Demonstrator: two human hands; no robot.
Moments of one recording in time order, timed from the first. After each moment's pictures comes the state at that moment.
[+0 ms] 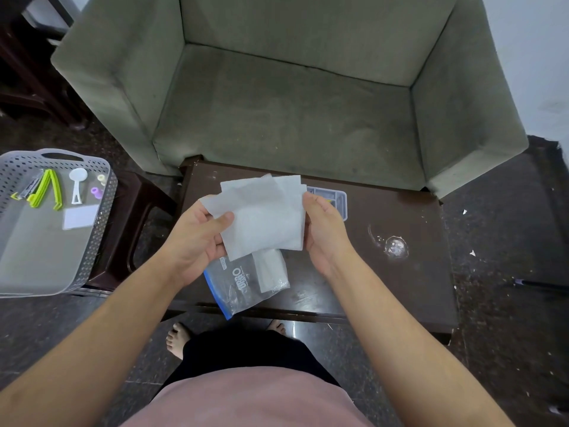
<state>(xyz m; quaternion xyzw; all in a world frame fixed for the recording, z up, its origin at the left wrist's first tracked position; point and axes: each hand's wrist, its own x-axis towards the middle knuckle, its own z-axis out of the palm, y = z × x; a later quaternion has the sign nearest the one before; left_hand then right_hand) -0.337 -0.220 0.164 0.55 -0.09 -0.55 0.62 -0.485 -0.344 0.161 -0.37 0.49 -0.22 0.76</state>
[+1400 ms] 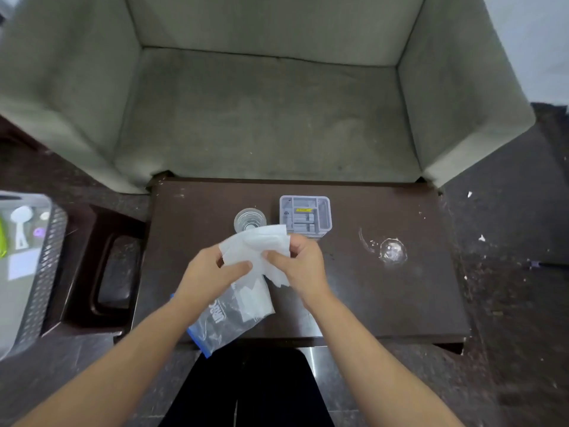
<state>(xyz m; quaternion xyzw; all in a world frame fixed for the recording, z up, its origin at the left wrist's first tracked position) -0.385 -0.297 0.108 0.77 -0.25 -0.46 0.35 -0.524 -0.389 0.073 -0.55 0.50 -0.20 0.65</state>
